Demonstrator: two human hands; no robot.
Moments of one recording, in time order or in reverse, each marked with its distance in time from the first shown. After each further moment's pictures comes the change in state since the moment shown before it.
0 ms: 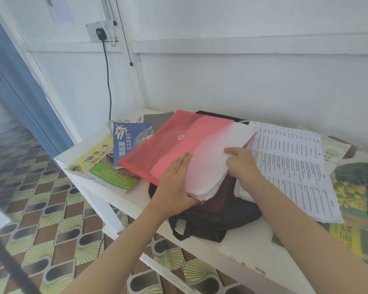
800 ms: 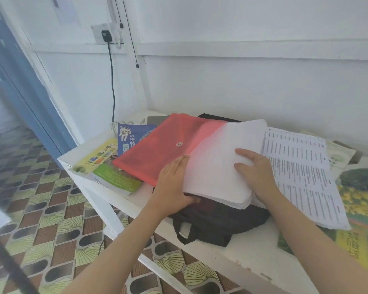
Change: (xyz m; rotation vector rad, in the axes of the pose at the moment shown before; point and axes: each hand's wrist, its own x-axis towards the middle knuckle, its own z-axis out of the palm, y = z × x) left_hand 0.003 -0.023 -0.003 0.099 -0.010 -0.049; right_hand -0.014 0.011 -0.018 -0.037 0.072 -0.218
